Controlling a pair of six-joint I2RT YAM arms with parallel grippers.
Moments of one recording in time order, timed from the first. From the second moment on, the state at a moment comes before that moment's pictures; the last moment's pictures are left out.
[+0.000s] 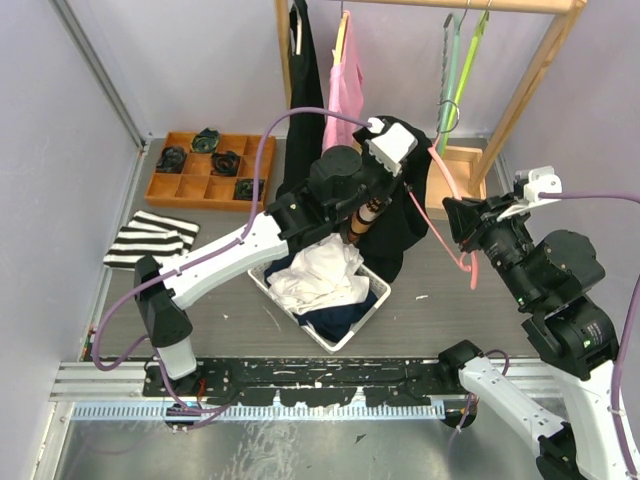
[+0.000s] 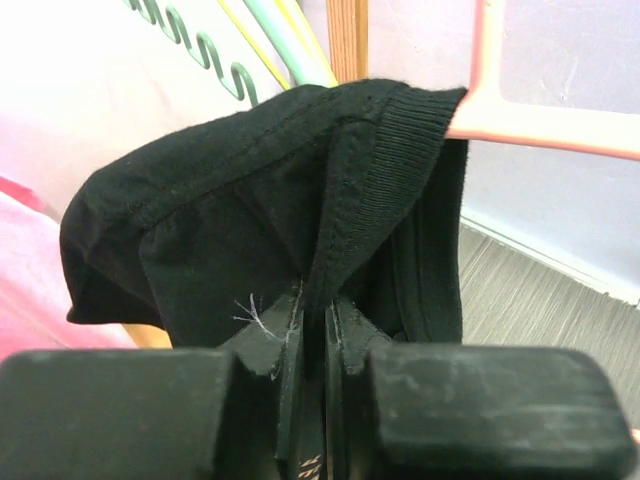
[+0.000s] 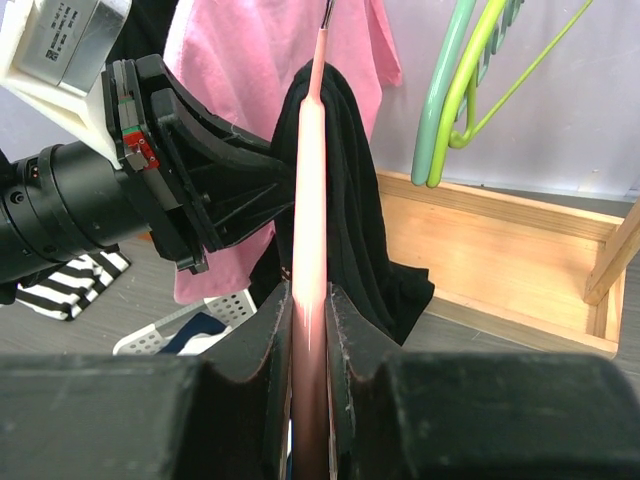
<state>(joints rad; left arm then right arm) -1.06 1.77 1.80 -0.02 -0.18 0.10 0.44 0.66 1.31 -0.63 0.11 0.17</state>
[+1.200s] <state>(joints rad) -0.91 1.94 2.16 -0.18 -0.37 0.11 0.44 0.50 1.45 -0.69 0.12 0.16</state>
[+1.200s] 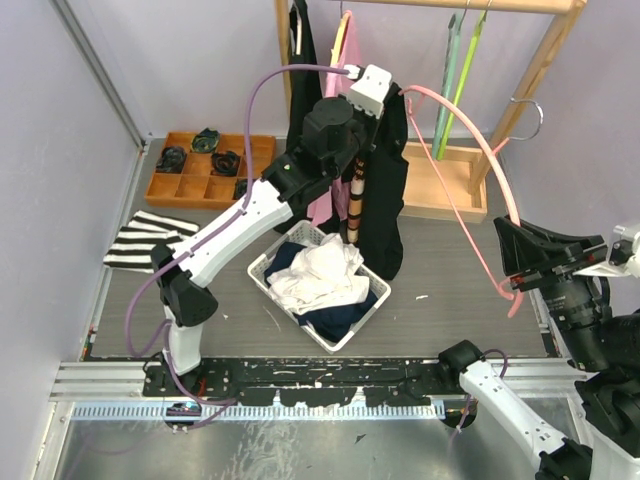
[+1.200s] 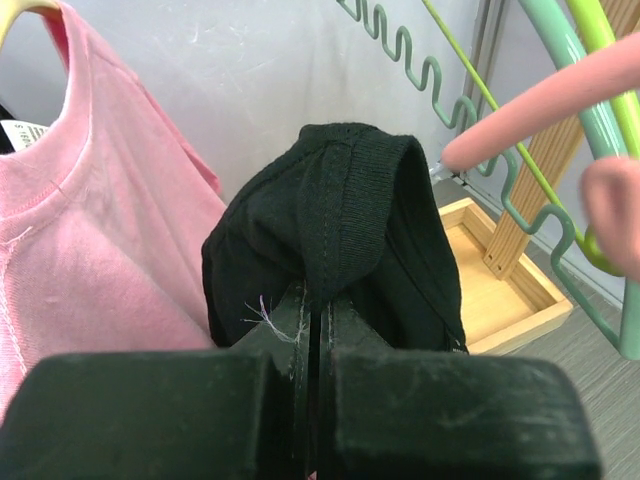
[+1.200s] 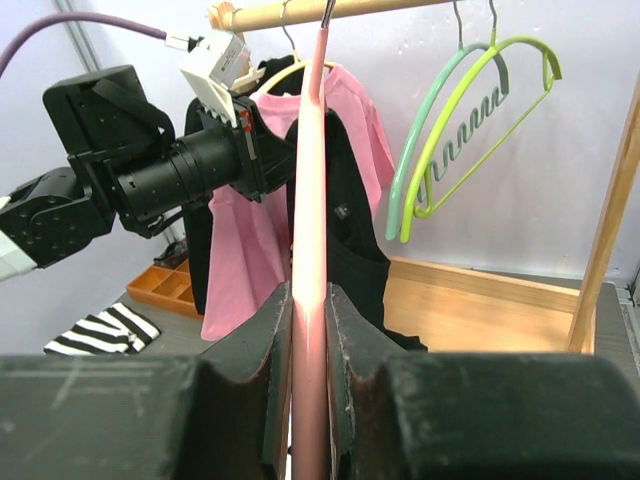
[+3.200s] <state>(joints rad) -0.91 1.20 1.73 -0.07 0.15 -0.20 0.44 1.18 1.63 -0.30 0.33 0.08</state>
